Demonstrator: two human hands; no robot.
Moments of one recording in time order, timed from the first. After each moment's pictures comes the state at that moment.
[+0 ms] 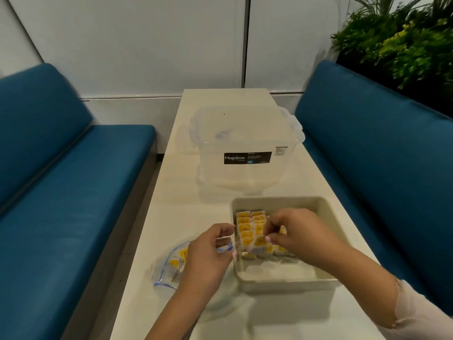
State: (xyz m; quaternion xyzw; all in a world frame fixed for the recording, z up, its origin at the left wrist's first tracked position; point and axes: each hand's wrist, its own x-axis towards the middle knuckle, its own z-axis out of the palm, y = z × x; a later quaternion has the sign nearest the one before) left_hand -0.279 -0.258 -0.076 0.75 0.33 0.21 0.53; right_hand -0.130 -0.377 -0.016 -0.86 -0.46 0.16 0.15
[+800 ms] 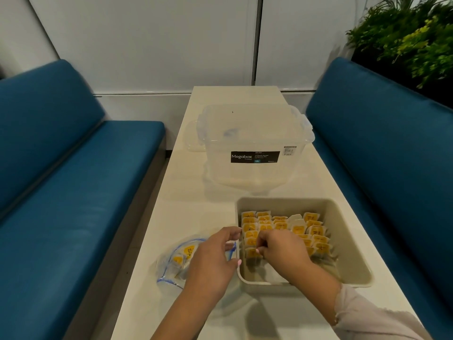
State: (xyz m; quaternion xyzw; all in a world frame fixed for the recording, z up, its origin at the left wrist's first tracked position) left_hand -0.278 -0.266 -0.075 0.82 0.36 0.11 0.43; right_hand -0.134 -0.346 -0.097 -0.89 -0.43 0.15 0.06
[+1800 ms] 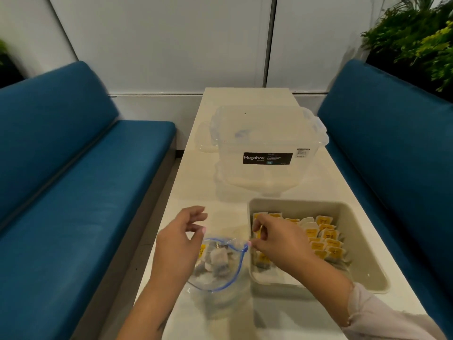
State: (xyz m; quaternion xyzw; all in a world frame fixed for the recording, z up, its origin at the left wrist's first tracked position) left_hand -0.322 -0.217 -0.057 0.77 0.38 0.31 0.40; right_hand -0.151 -0.328 -0.065 -0.86 -0.45 0.16 0.17
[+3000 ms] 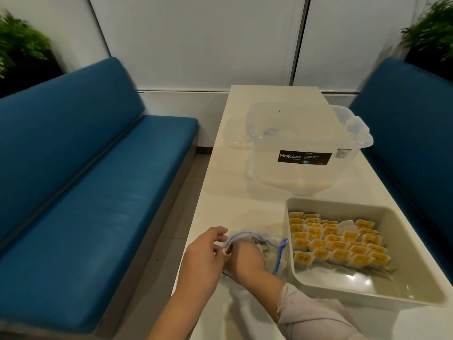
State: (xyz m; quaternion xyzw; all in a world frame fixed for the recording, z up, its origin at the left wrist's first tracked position) left_hand -0.365 -0.201 -0.101 0.79 0.43 0.22 0.39; right_hand -0.264 -0.234 -0.133 -0.85 -0.42 0.27 0.14
